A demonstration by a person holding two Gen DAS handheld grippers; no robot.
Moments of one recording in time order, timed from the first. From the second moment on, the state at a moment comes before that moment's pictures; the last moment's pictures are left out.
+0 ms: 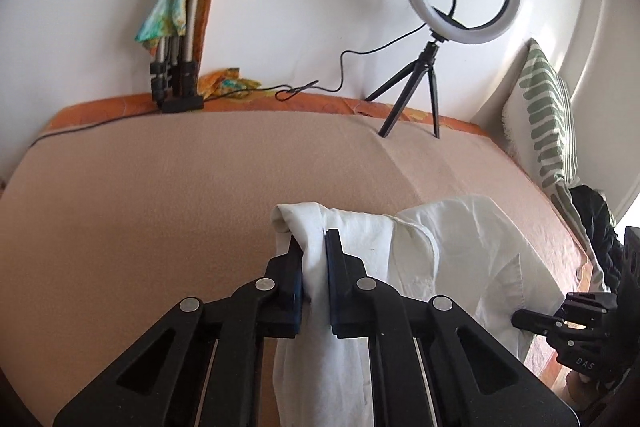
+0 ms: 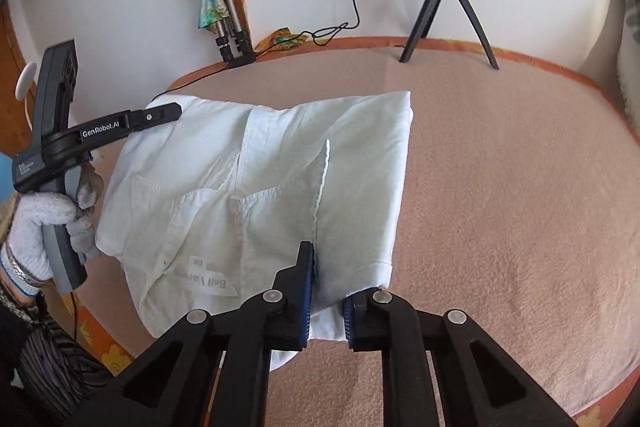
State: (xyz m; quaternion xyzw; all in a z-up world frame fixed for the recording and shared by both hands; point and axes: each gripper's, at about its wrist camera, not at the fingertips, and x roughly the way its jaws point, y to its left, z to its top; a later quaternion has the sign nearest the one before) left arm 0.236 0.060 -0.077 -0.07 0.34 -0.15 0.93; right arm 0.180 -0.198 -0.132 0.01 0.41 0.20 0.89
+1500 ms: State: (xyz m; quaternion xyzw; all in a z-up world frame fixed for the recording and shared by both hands) left arm 0.330 -0.209 -0.010 -0.04 0.24 -0.31 0.92; right arm 0.252 -0.379 -0.043 -0.13 0.32 0.00 0.94
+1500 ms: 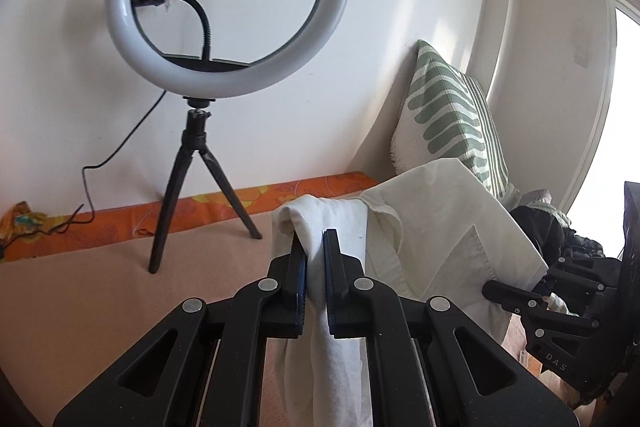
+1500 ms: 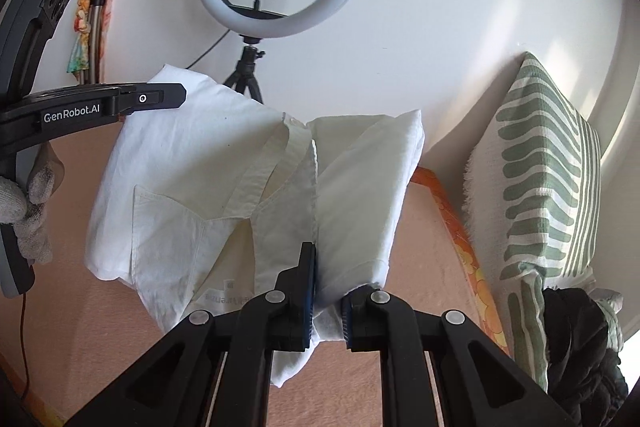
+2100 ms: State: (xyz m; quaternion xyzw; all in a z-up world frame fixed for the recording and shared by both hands) left arm 0.395 -0.276 -0.047 0.00 0.28 -0.28 0.92; right arm 0.359 -0.461 -0.083 -0.15 0.37 -0.06 0.91
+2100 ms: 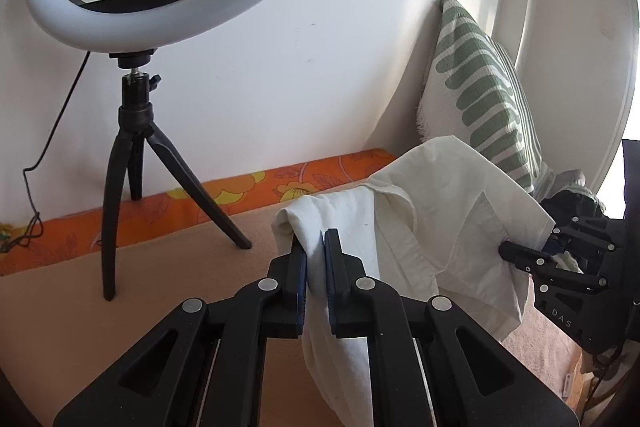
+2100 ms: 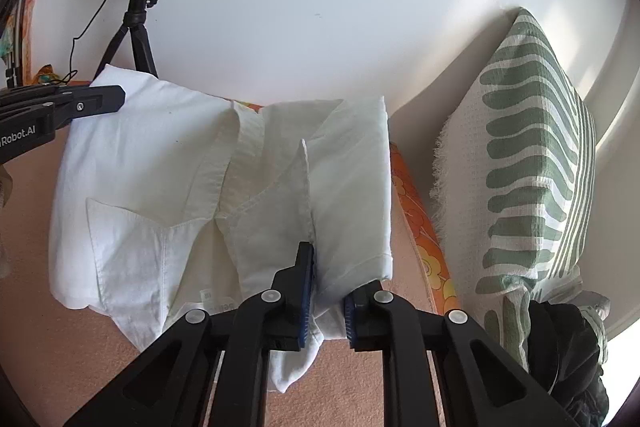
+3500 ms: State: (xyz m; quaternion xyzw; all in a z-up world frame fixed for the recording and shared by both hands) left arm 0.249 -0.193 0.032 0.04 0.22 -0.26 0.94; right arm 0.202 -0.380 0.007 -0.09 0.26 -0.07 0.96
